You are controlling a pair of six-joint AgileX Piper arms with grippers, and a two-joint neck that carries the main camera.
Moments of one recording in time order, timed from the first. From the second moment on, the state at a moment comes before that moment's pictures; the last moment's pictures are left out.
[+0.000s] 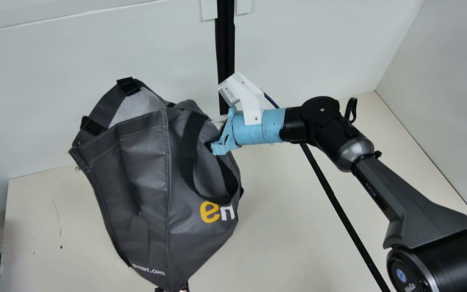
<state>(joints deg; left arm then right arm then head) -8.4 56.3 -58.6 22.1 39.1 -8.6 0.4 105.3 -87.1 75.7 58.1 -67.1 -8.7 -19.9</state>
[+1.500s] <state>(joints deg) -8.6 56.0 -58.2 22.2 39.1 -9.4 -11.3 97.8 -90.4 56.2 53.9 -60.5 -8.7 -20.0</state>
